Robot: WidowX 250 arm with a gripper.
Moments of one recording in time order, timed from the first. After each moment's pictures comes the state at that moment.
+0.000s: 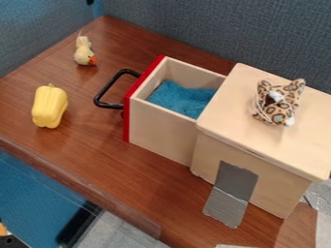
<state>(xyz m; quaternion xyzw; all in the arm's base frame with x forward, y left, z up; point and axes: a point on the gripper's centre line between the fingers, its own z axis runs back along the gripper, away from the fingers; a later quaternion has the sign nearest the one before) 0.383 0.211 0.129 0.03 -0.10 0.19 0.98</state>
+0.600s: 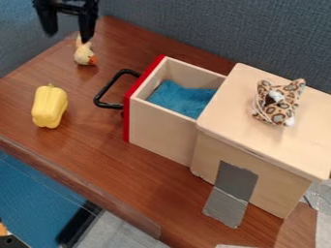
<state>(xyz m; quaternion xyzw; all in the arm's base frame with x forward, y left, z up) 0.325 0.179 0.091 0.00 -0.04 0.15 0.99</state>
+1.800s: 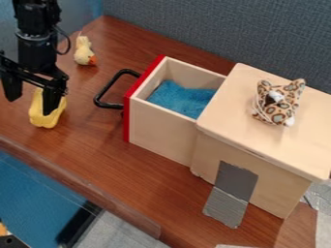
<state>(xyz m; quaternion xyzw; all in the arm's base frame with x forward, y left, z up) 0.240 0.169 0.031 0.07 0.05 0.11 0.99</state>
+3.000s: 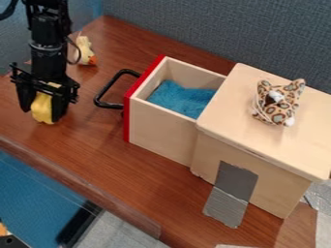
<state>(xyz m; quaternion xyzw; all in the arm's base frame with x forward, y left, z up) 0.251 0.161 0.014 0.04 0.07 0.13 0.99</state>
